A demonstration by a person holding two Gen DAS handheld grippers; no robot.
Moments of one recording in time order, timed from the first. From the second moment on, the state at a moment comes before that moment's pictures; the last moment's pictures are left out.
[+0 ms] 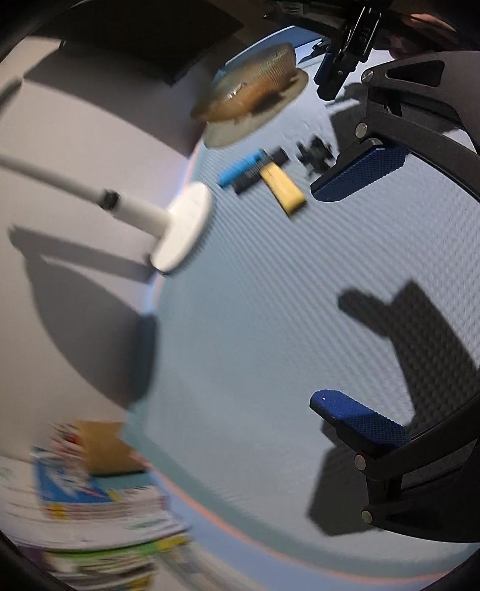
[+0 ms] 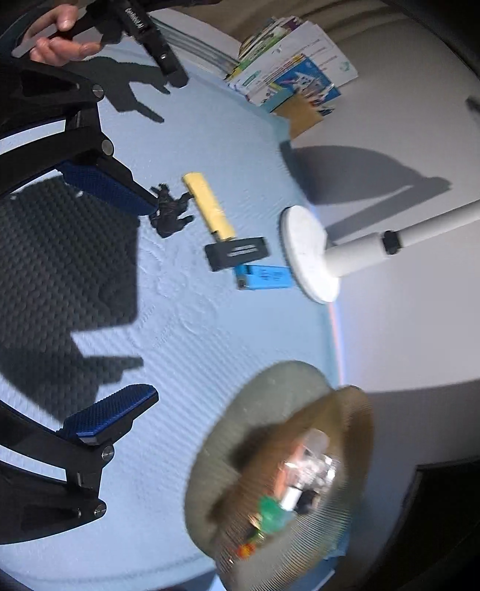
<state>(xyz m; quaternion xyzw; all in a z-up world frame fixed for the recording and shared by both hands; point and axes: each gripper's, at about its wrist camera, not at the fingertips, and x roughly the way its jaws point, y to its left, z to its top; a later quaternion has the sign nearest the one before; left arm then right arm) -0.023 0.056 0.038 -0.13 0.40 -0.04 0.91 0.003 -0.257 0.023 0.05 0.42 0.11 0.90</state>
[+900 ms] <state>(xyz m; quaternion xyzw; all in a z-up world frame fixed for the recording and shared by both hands) -0.011 0.028 0.003 -0.03 0.46 0.02 0.89 0.026 -0.242 -0.011 -0.03 0.46 0.04 0.89</state>
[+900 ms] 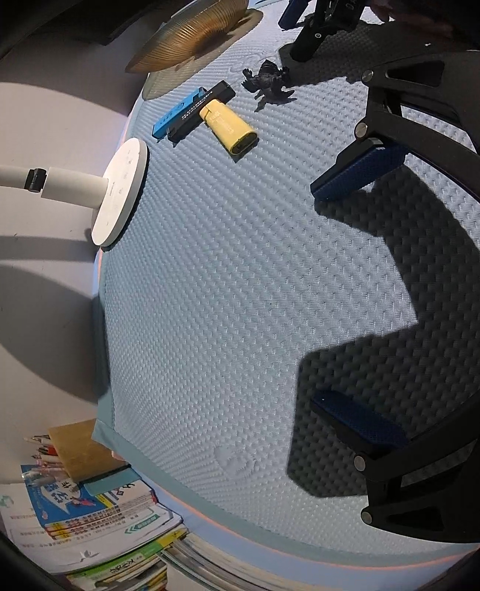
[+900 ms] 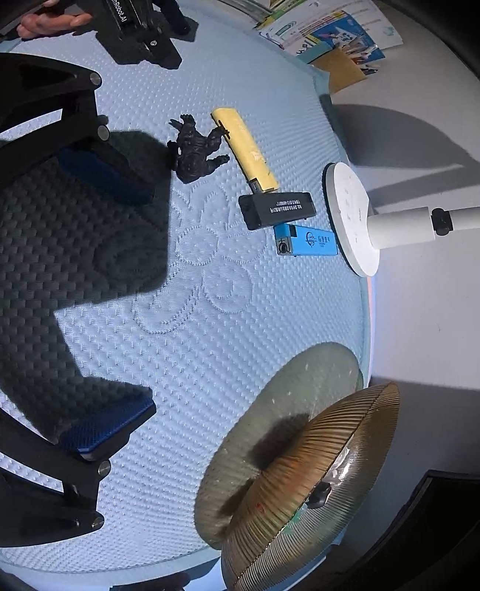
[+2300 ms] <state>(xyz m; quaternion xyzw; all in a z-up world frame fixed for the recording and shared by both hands) 0.013 -0.014 0.032 0.10 0.45 -0.10 0.88 0.058 -0.248 0.019 -0.01 0.49 0.08 0.87</state>
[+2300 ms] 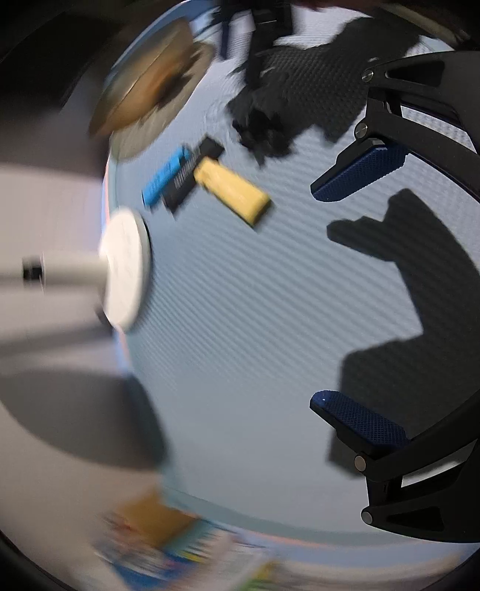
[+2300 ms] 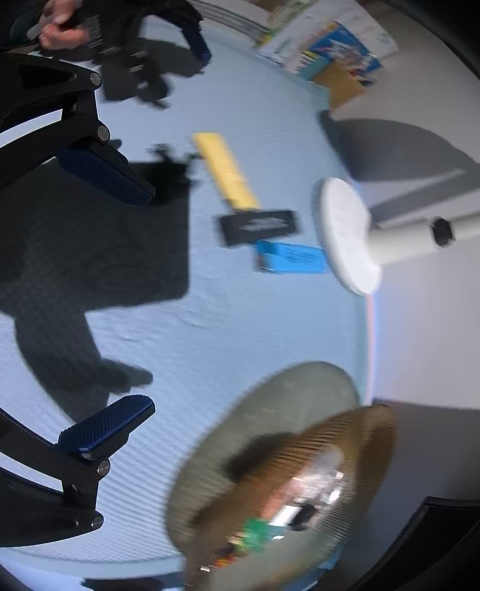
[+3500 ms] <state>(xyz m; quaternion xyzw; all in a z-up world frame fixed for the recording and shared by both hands) -0.005 -0.028 0.014 0.05 0.45 -0.20 0.87 0.066 -0.260 0.010 -0.01 0.47 0.10 0.87</state>
